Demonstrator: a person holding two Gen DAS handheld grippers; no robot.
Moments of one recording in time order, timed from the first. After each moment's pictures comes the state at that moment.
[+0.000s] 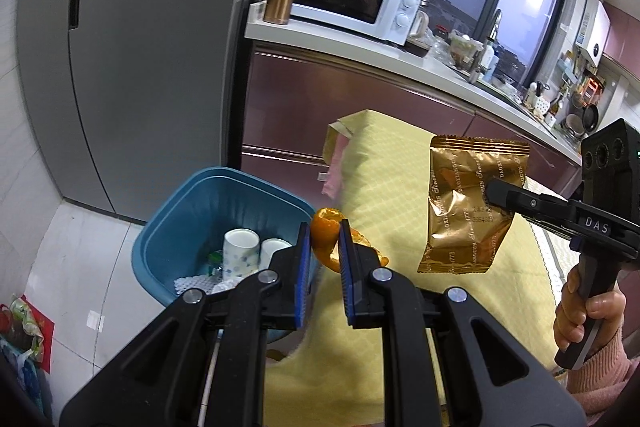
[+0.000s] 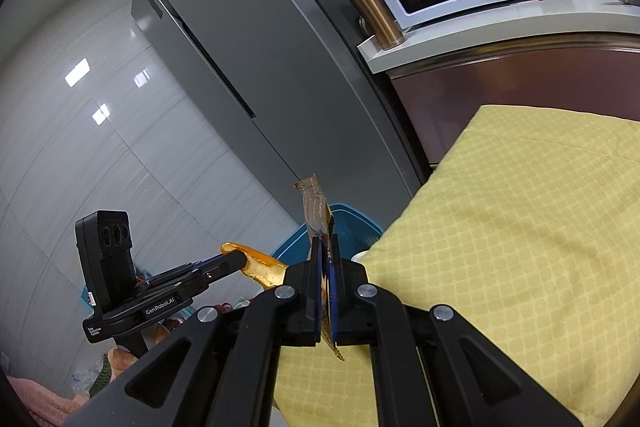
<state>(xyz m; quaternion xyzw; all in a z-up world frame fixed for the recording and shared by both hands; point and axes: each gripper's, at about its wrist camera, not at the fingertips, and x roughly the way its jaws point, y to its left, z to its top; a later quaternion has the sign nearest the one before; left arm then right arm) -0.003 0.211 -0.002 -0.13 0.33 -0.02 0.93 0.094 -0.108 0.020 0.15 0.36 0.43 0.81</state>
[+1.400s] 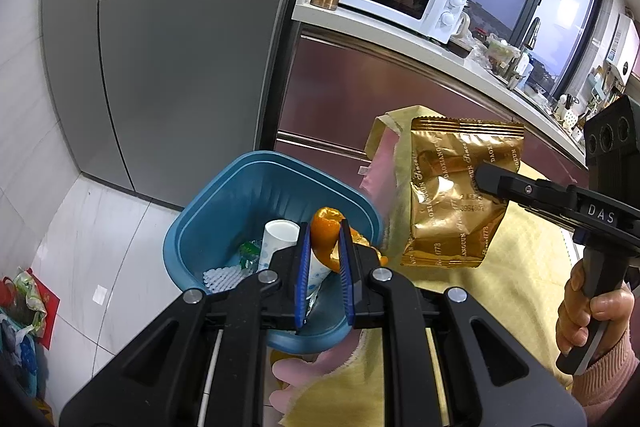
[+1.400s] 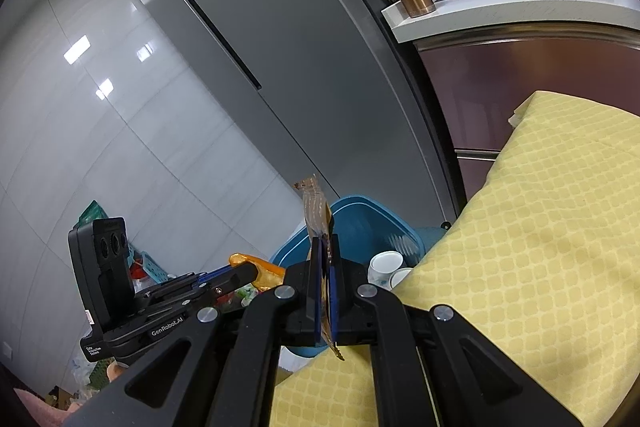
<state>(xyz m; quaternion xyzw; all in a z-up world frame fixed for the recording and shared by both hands) 0.014 0.250 -0.033 -0.16 0.35 0.03 0.92 0.121 -0.031 0.007 0.12 0.40 0.45 0.79</state>
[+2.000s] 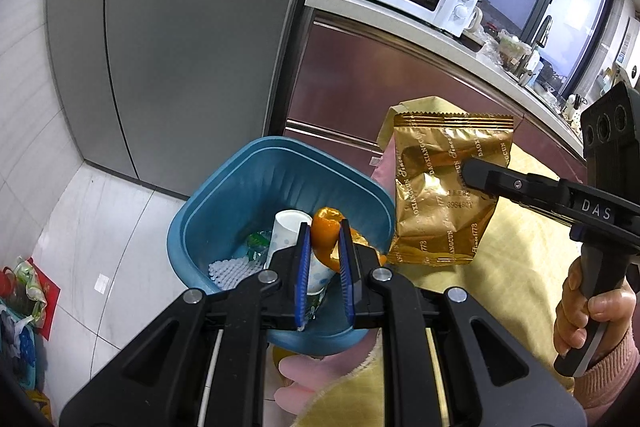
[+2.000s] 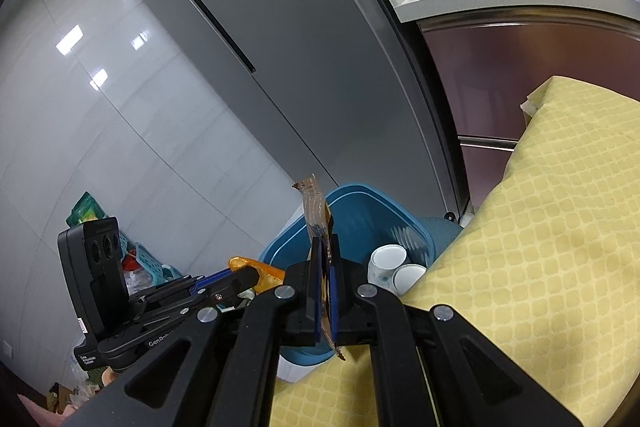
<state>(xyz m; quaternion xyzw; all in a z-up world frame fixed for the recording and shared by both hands) 0.024 0.258 -0.054 -0.17 0.37 0.04 0.91 0.131 -0.004 -0.009 0.11 0.42 0.45 0.78</state>
